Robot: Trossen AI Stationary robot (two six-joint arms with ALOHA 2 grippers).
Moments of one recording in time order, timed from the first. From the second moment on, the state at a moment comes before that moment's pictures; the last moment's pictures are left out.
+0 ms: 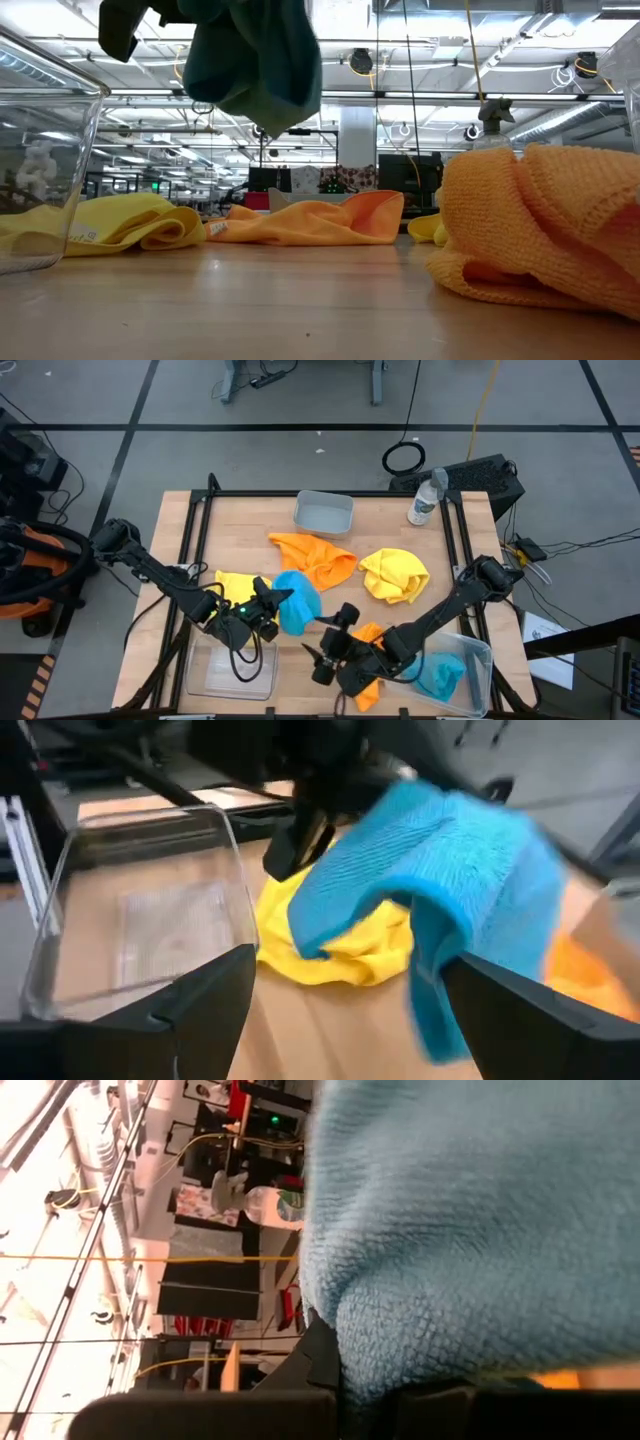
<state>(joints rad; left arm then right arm) -0.60 1.39 0.86 -0.01 -1.05 0.82 0.59 1.95 1.63 -0.38 0.90 0.54</state>
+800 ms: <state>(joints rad) -0.60 1.39 0.86 0.05 -1.05 0.83 0.54 1.96 1.63 -0.35 1.06 0.63</state>
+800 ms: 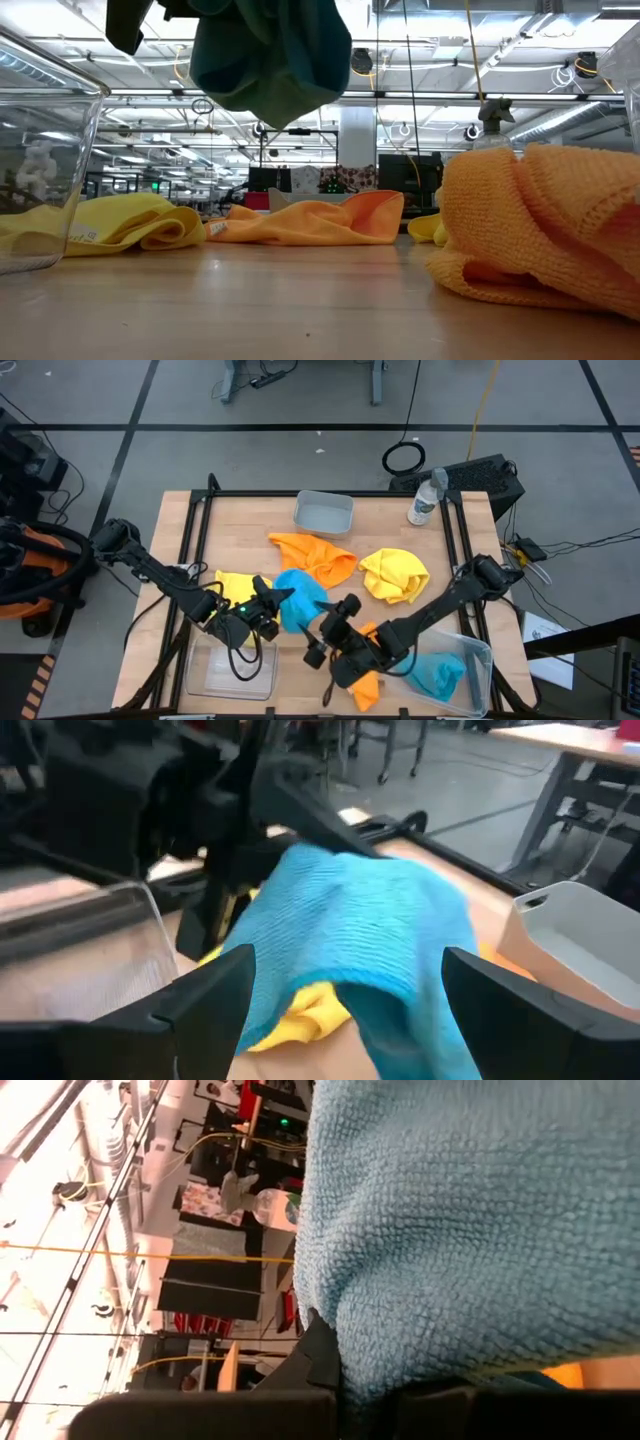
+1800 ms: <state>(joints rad) -0.67 1.39 0.86 0.12 -0.92 0.41 0.50 1.92 1.63 -0.63 0.96 0.63</state>
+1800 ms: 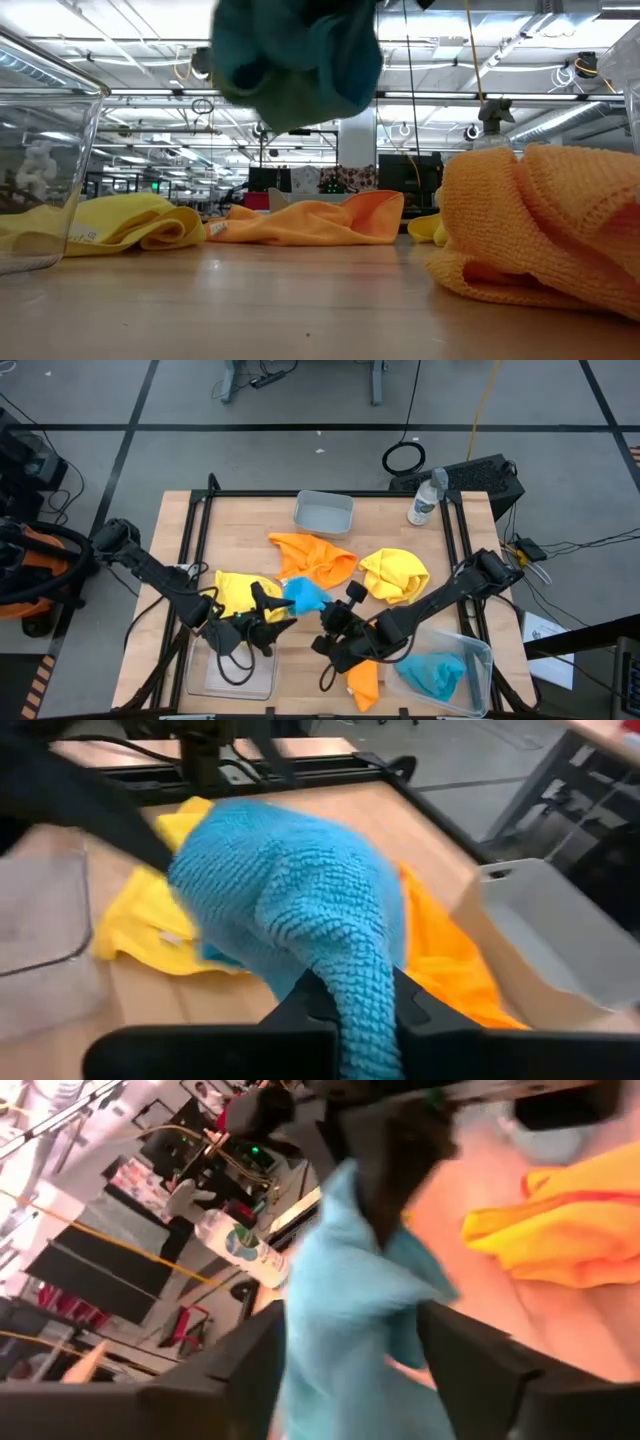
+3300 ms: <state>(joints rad) -0.62 1.39 0.86 0.12 -0.91 0.40 1.00 1.71 1.63 -1.55 0.25 1.56</state>
